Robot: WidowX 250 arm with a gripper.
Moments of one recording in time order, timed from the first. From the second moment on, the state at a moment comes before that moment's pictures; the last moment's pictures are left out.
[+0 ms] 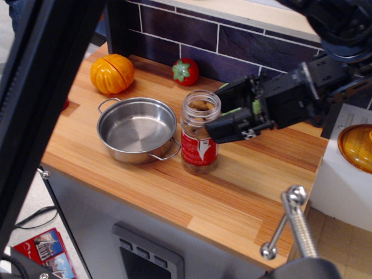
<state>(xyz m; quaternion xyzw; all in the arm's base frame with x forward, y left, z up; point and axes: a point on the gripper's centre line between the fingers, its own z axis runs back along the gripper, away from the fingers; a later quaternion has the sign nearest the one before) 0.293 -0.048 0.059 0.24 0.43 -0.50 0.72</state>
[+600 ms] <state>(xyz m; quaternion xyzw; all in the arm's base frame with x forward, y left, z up) 0.279 -0.020 0.036 0.27 0.46 -0.49 0.69</state>
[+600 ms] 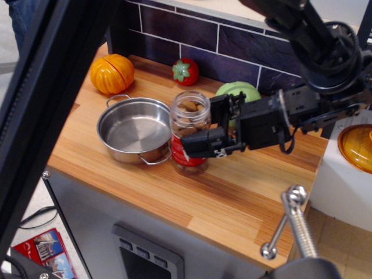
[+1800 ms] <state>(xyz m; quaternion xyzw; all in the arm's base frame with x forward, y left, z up) 0.273 -0.025 0.079 -0.08 0.27 -0.60 0.75</state>
